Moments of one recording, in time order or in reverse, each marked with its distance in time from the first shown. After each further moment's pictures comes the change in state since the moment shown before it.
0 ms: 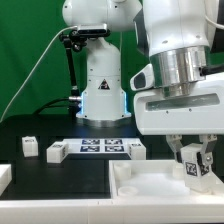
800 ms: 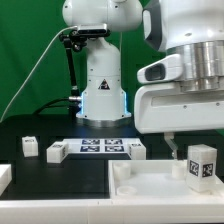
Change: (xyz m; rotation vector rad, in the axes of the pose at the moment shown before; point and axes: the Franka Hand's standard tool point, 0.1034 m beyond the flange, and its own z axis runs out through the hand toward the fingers) arm -0.018 -0.016 -0.005 -0.078 -0.005 -0.837
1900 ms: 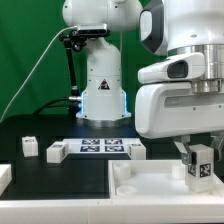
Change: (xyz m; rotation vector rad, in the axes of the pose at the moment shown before) arm 0.003 0.012 0.005 -0.029 0.019 -0.532
